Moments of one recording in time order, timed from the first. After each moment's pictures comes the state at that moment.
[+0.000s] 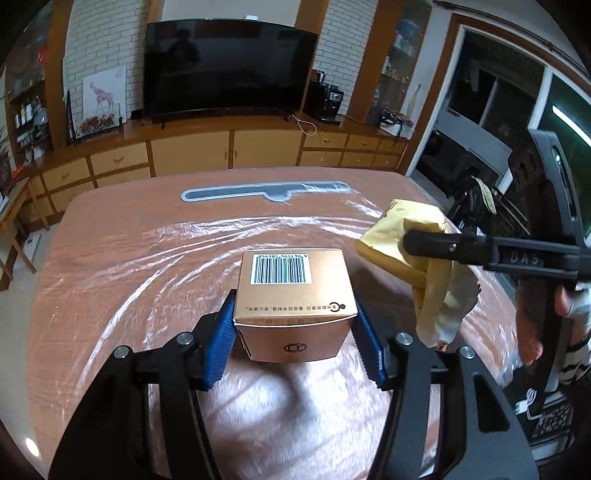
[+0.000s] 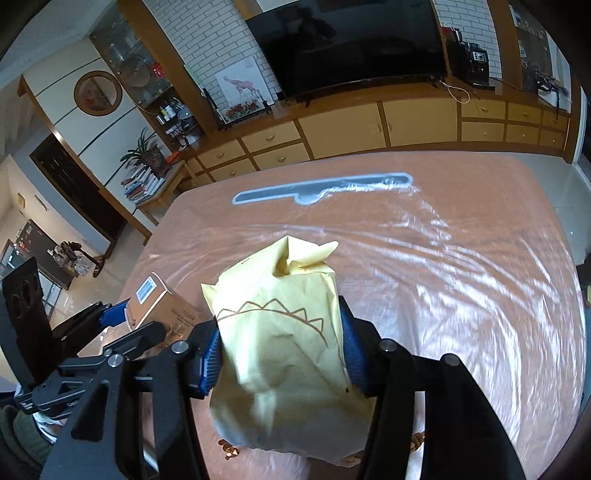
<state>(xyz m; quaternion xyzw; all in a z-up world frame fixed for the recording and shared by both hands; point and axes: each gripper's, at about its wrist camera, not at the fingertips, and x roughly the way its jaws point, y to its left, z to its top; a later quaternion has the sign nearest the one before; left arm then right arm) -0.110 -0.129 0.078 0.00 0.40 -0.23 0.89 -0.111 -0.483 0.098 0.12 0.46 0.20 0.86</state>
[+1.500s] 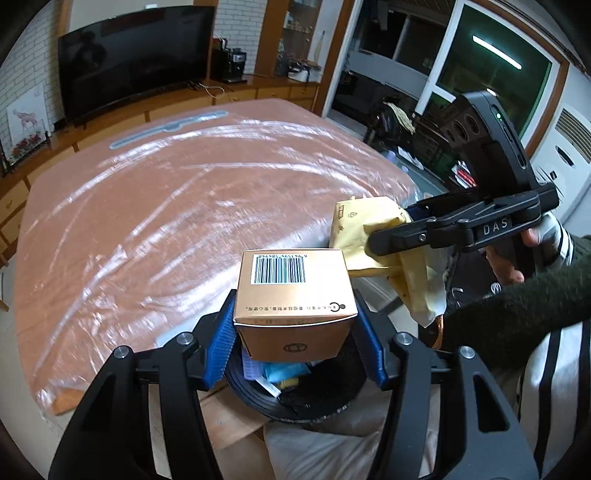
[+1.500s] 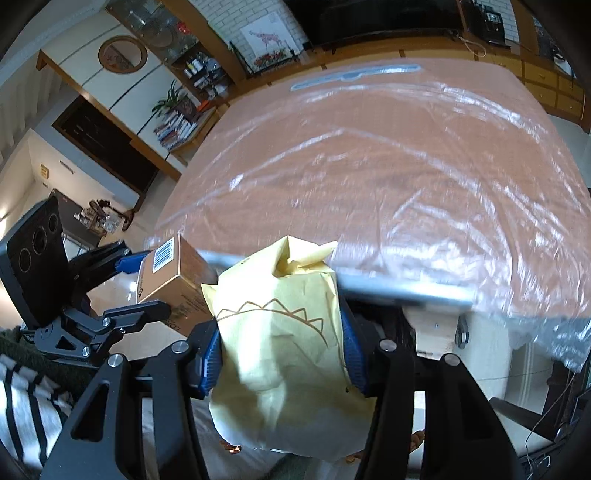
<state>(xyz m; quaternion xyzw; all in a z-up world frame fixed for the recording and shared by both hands) -0.285 -0.119 0.073 0.08 0.44 -0.38 0.81 -0.318 -0.474 0.078 0.12 0.53 0.26 0.80</state>
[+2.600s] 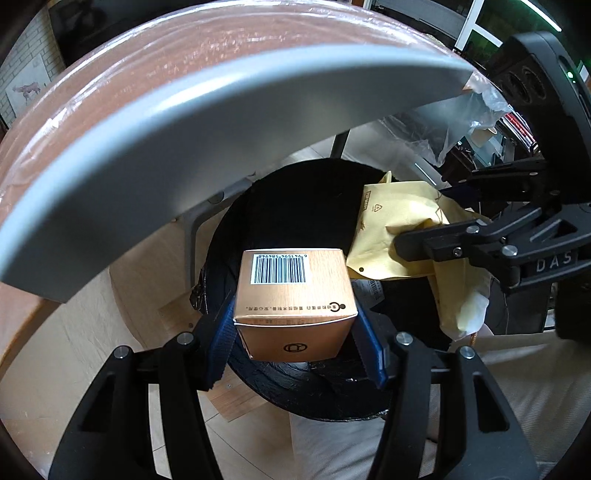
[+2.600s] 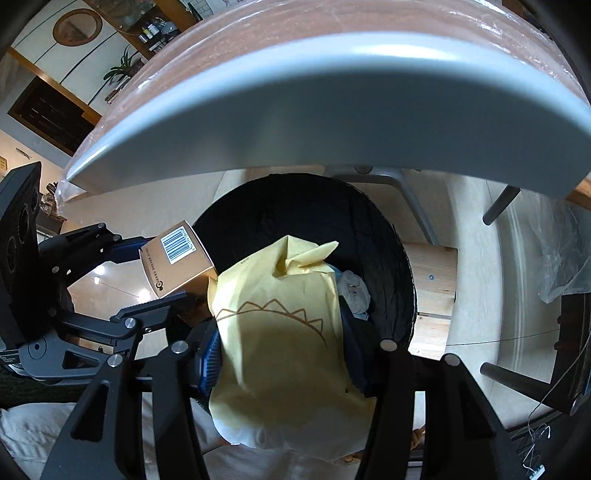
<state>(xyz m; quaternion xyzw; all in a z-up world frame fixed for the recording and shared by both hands) -0.277 -0.148 -0.075 0.16 0.54 -0.31 0.77 -0.319 -0.446 -0.054 0.09 0.60 0.19 0.77</state>
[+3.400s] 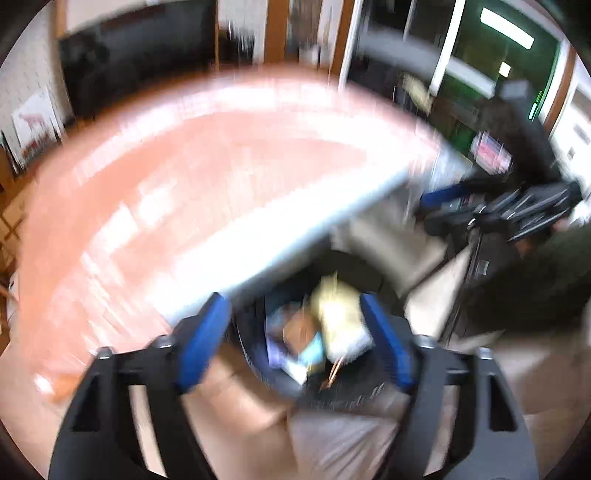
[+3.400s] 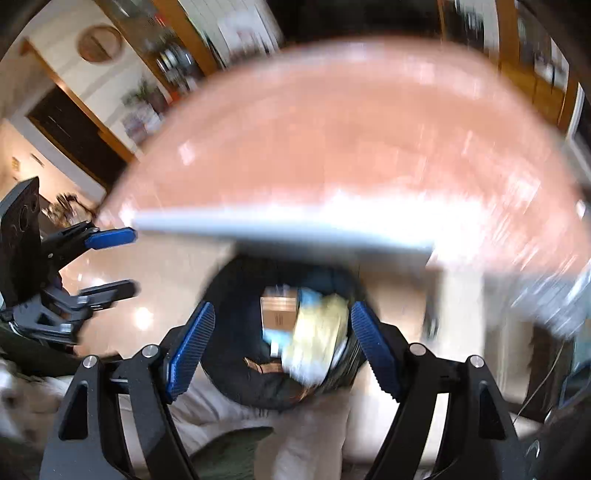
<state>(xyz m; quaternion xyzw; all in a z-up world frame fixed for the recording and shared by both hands) -0.288 -0.113 0.056 0.11 0.42 -0.35 0.83 -0.337 -0.494 0.069 0.08 0.51 0.20 0.84</state>
